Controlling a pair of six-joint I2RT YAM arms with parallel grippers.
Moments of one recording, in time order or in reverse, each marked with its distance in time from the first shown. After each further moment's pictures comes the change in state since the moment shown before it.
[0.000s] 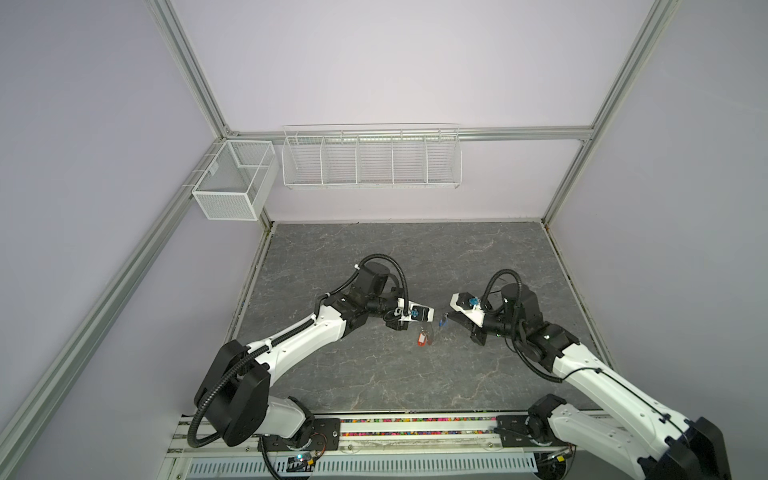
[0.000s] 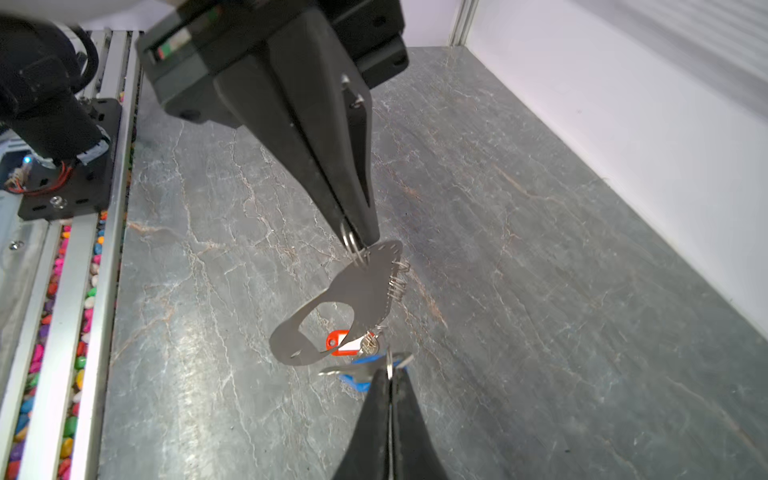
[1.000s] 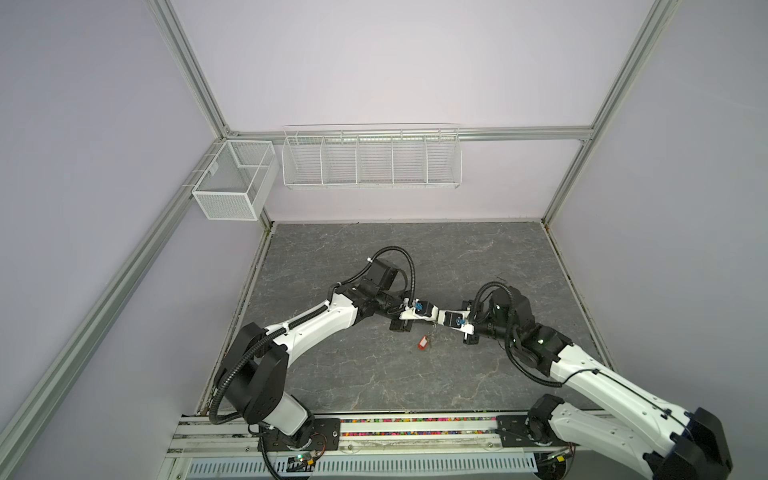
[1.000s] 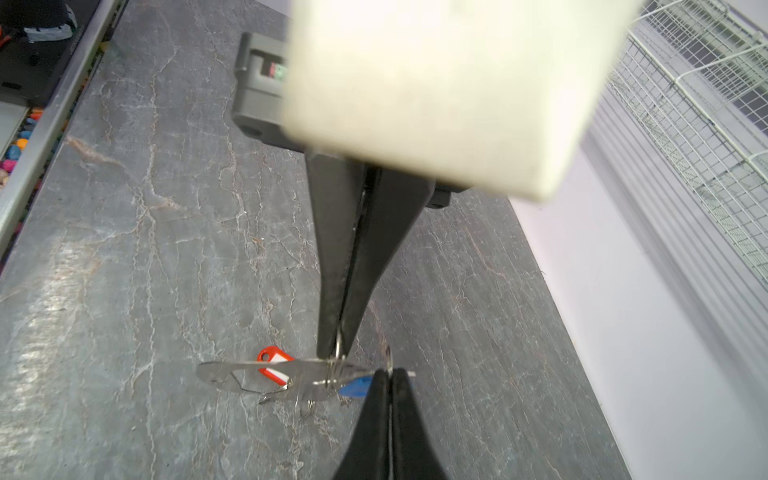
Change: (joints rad) left arm 0.000 0.126 0.103 -0.176 0.164 -0.045; right arm 0.130 0.021 0.026 0.054 0.114 -0.274
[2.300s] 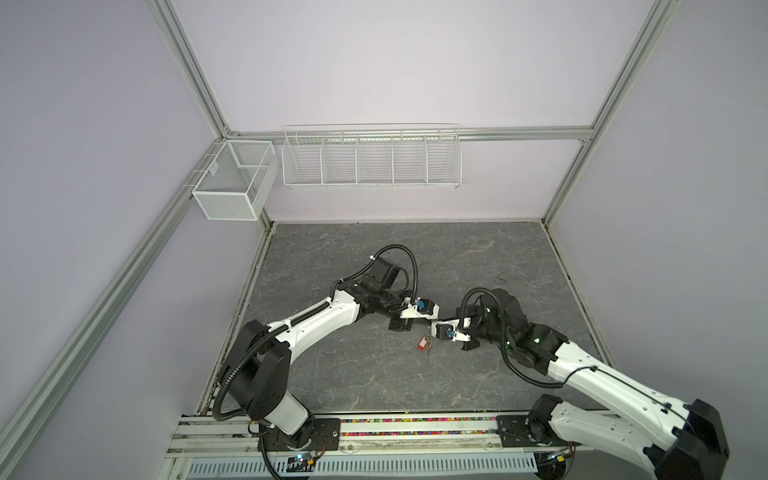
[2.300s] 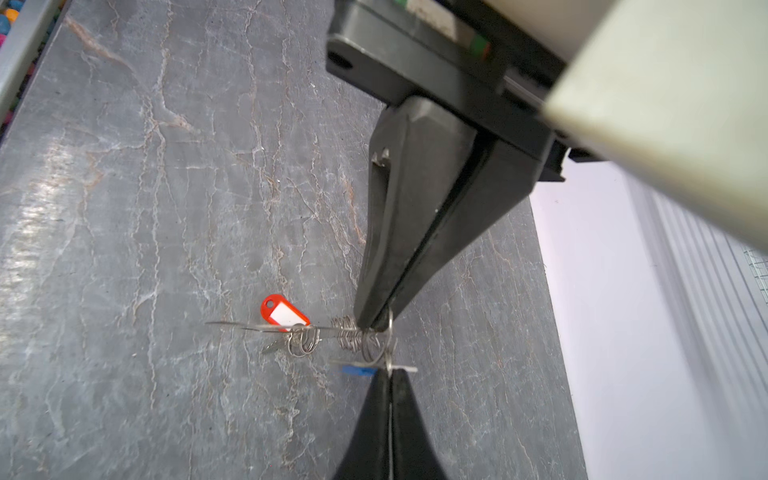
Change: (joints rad) left arm 0.000 0.024 0.044 -0.084 -0.031 0.000; right arm 0.076 0.029 0.046 -0.141 0.143 -0.162
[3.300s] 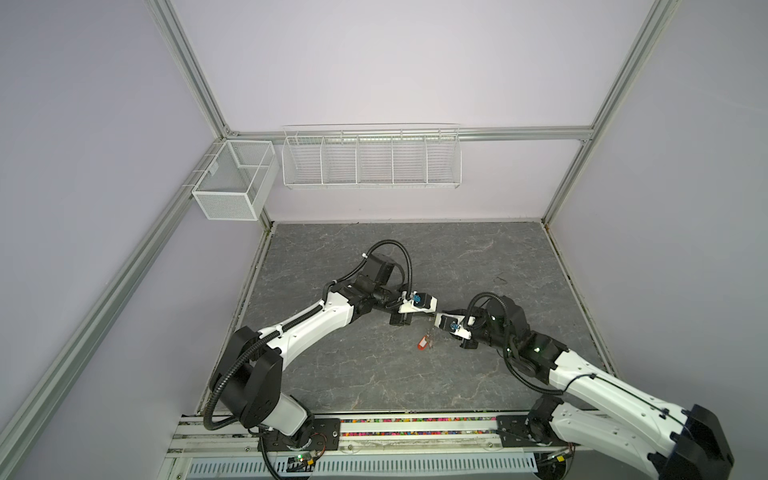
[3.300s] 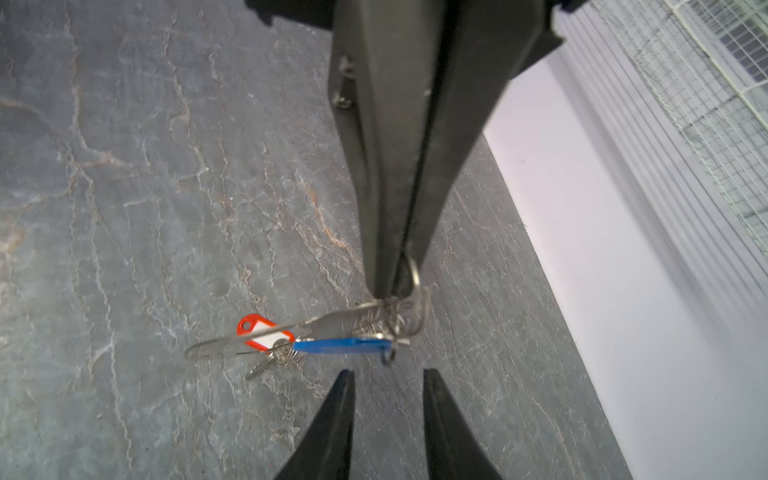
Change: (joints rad) left arm 0.019 -0.052 -0.029 0.137 0.039 -0.065; right arm -0.021 -0.072 -0.126 0.197 0.060 0.242
